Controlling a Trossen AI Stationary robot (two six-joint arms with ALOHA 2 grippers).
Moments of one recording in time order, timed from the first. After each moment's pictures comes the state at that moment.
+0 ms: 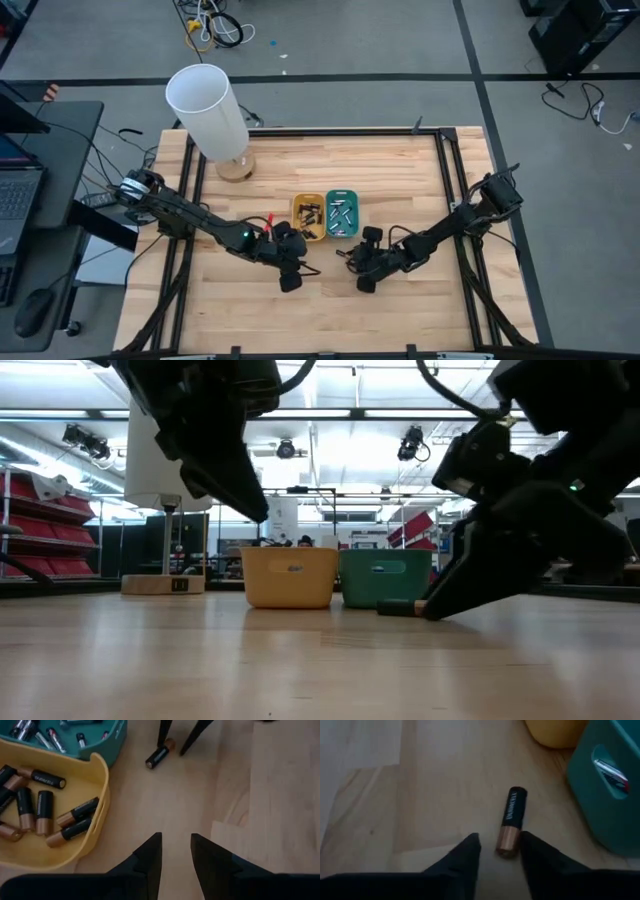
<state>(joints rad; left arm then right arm) -0.37 1.62 1.00 -0.28 -0.27 -0.55 0.43 1.83 0.67 0.28 0.46 0.45</state>
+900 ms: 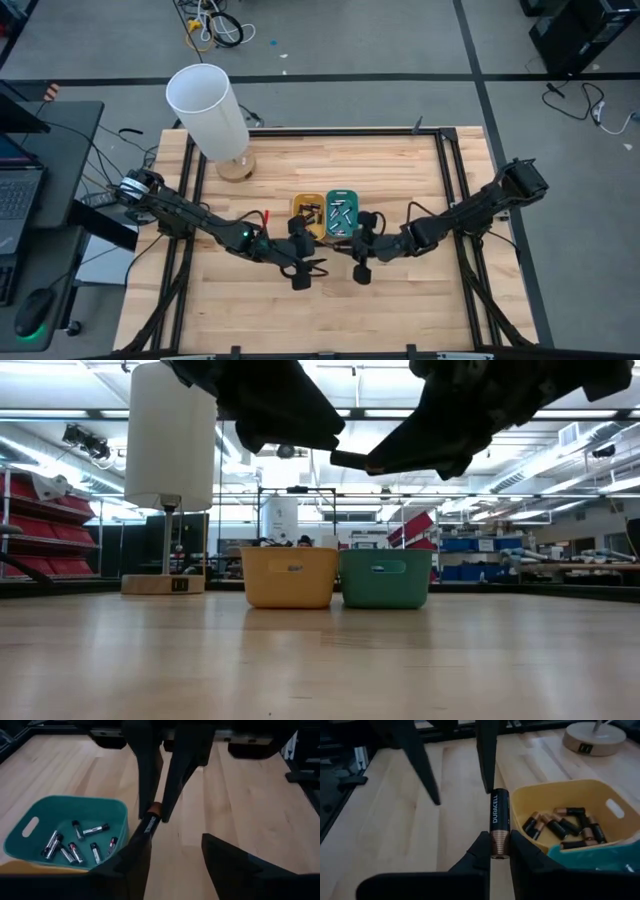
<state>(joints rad) -0.37 1.62 1.00 0.06 -0.42 -0.24 0.37 1.55 0.76 0.27 0.42 0.32</state>
